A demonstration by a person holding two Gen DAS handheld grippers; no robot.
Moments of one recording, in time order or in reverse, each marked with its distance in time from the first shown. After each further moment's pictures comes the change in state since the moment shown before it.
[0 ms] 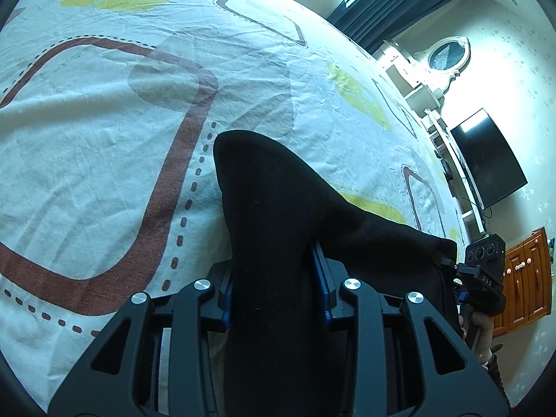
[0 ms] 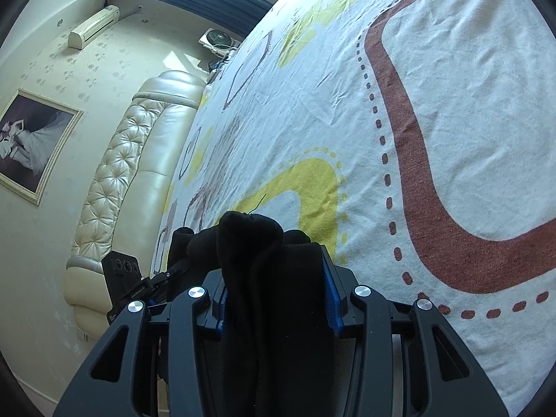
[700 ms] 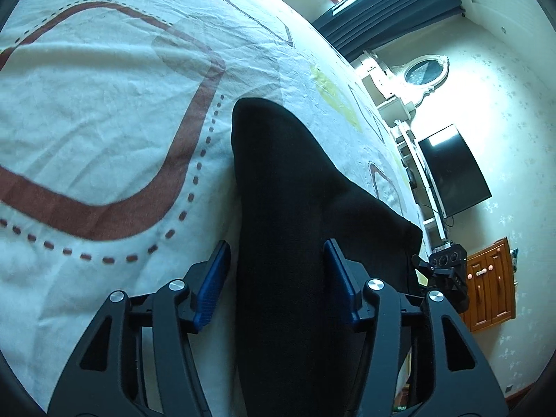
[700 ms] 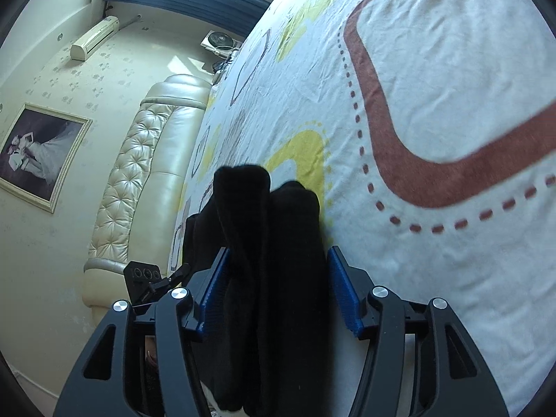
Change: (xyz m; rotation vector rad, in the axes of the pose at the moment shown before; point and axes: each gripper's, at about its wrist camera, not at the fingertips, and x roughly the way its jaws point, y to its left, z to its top) left arm -0.034 0.028 -0.042 -0.083 -0.005 -0.181; right arm -0.034 -0.013 -0.030 0.063 0.018 0.071
